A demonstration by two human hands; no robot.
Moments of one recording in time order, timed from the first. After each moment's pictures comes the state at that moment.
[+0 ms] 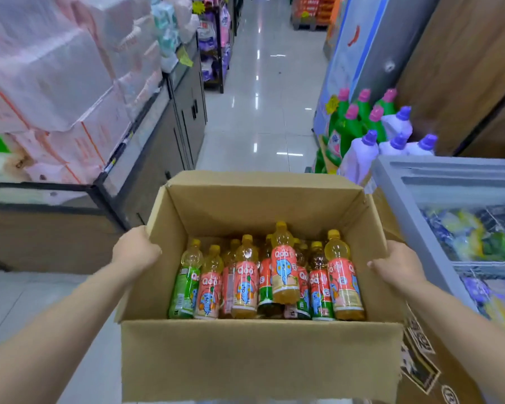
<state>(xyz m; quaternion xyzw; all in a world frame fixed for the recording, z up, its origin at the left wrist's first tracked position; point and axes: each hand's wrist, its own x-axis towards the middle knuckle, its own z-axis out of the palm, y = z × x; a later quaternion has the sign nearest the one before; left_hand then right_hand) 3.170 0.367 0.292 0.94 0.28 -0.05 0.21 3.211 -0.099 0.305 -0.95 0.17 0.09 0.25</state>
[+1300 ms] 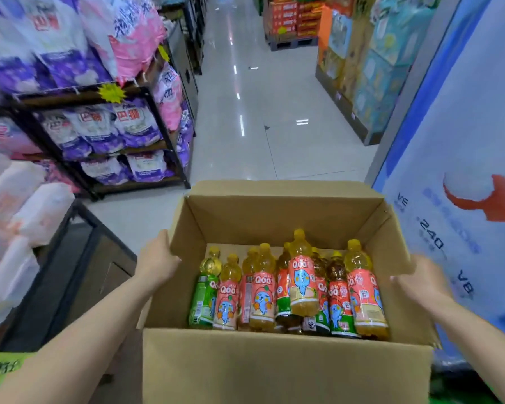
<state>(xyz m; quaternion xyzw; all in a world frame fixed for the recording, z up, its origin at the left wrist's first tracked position) 4.675 0.440 0.304 0.97 0.19 -0.06 0.15 4.638 -0.013 0.287 -0.91 0.27 0.07 0.29</state>
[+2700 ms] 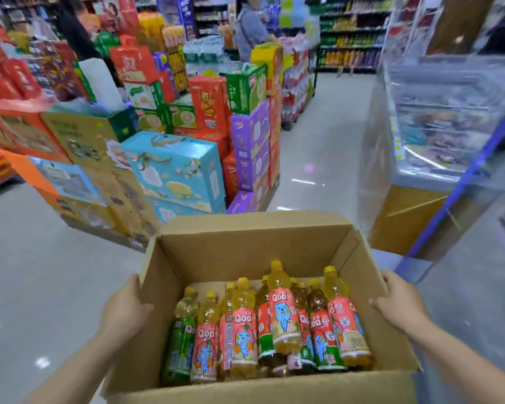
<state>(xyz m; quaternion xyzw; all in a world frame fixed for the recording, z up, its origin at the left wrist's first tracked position) 5.983 -0.121 0.334 0.93 -0.29 -0.12 0.17 5.585 -0.358 0.311 -0.71 0.63 -0.13 0.30</state>
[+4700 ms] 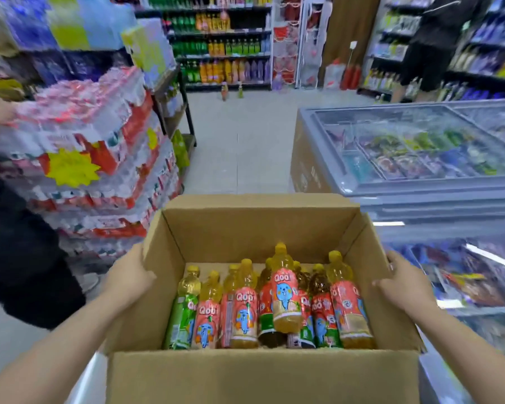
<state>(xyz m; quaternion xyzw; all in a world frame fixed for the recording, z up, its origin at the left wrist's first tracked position) 6.350 -2.402 0.328 0.82 -0.53 -0.15 0.13 5.883 -2.417 0.322 -0.56 0.79 -0.16 0.22</state>
